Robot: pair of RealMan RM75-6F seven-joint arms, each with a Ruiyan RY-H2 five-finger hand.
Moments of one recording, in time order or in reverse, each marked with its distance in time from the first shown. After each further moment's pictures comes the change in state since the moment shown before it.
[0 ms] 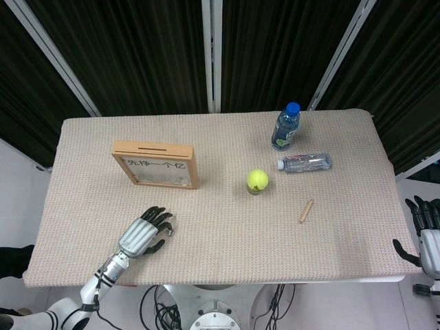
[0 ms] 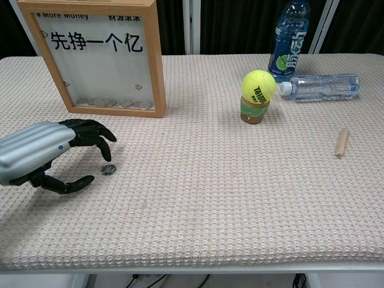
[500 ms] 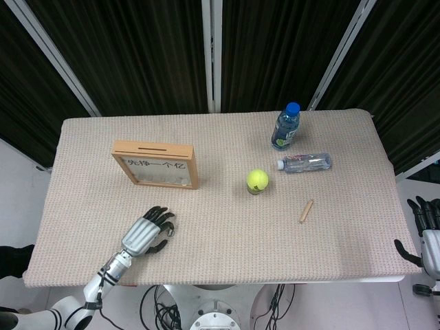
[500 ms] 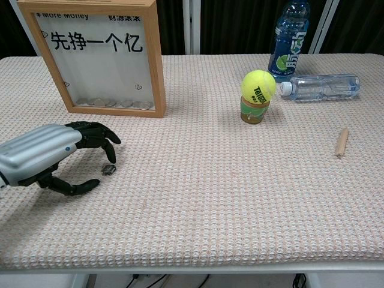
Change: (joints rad) left arm -0.014 -0.019 0.000 0.019 -0.016 -0.020 -0.005; right arm -0.003 0.000 0.001 0.013 0.003 -0.001 0.015
